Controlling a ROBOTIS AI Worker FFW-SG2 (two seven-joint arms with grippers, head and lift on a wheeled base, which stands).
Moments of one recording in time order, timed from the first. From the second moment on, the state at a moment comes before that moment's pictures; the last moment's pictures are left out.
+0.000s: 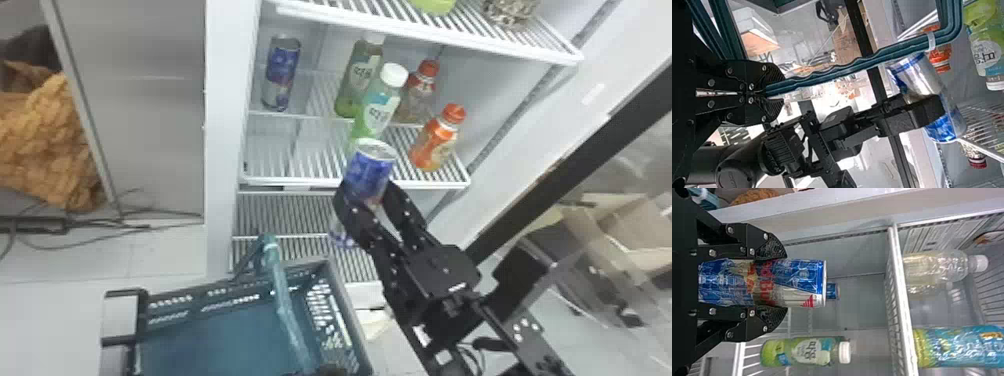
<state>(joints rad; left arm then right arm) 0.44 0.24 -0.23 -2.12 1.09 1.06 -0.60 0.84 -0.28 -0.01 -2.61 -0.29 0.28 0.02</state>
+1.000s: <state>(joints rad) 0.44 0.24 -0.23 -2.12 1.08 1.06 -0.60 0.92 -0.25 -0.07 -2.74 -0.40 0.79 0.02</state>
